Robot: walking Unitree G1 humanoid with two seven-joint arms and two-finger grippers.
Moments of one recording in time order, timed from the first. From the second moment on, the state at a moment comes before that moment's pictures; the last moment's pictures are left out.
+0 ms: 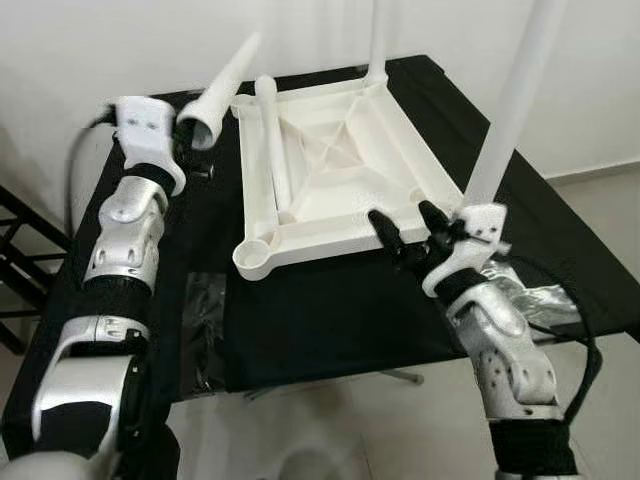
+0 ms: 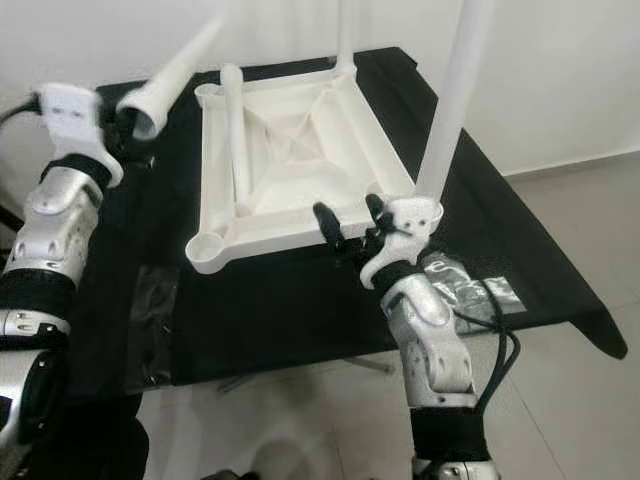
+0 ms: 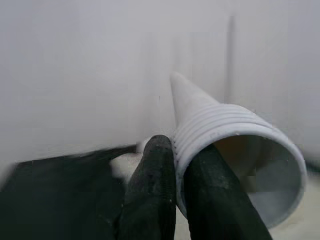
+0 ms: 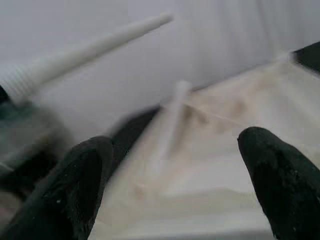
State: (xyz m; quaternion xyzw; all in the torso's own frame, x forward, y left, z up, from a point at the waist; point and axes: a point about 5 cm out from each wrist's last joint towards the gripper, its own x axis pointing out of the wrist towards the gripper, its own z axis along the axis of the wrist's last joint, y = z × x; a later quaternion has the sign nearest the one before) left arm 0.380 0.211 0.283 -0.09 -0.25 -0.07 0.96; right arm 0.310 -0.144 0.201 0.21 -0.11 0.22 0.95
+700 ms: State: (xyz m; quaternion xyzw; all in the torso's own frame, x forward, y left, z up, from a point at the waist) left arm 0.314 0.160 0.236 -0.49 -0.24 -0.34 0.76; right arm 0.299 -0.105 0.242 0.38 -0.14 0.41 0.82
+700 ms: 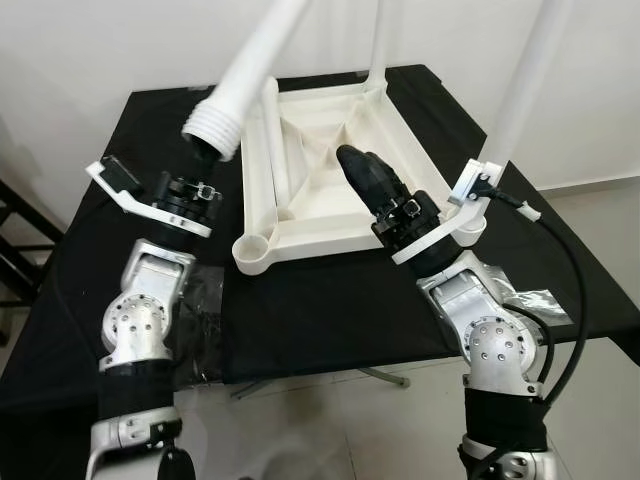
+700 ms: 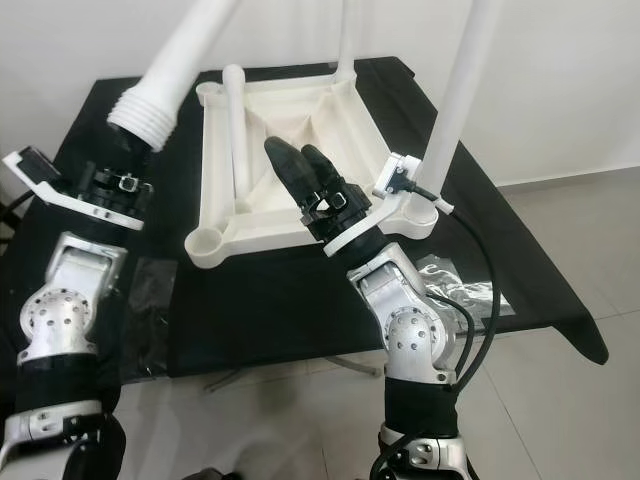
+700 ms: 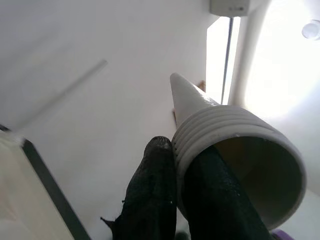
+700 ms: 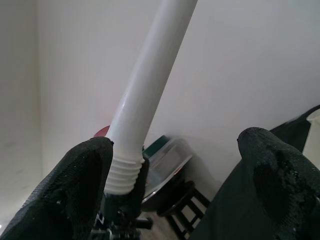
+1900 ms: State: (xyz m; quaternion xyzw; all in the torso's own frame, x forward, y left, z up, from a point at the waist) left arm 0.258 0.114 0.218 -0.50 -0.15 -0.51 0.68; right arm 0.280 -0.071 0.286 0.38 -0.17 0.64 0.64
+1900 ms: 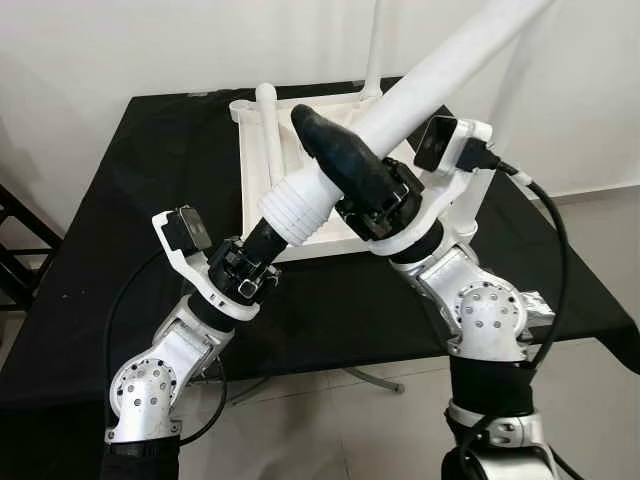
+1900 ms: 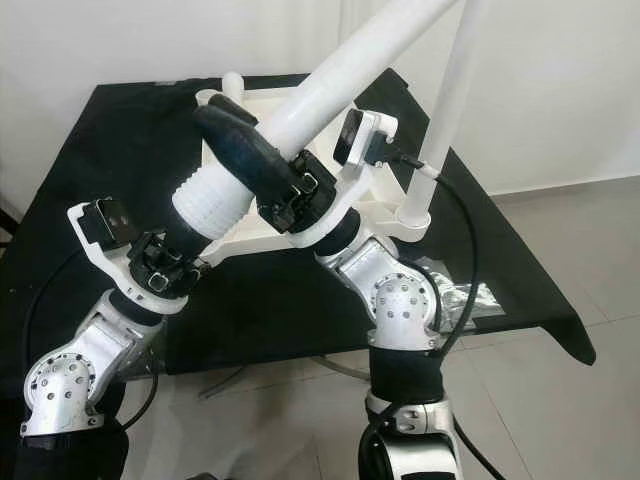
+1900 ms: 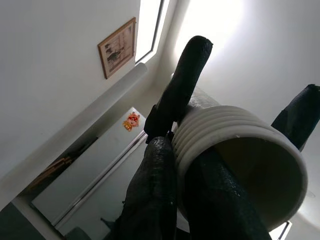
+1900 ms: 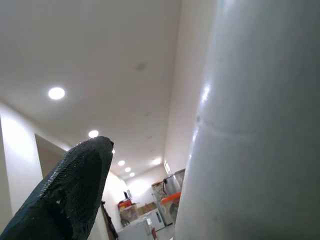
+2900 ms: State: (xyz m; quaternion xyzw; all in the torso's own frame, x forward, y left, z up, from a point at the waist) left arm 0.243 0.106 0.209 -0.48 -0.13 -0.56 0.66; right arm 0.273 -0.082 0.286 0.38 -0.16 0.67 0.62
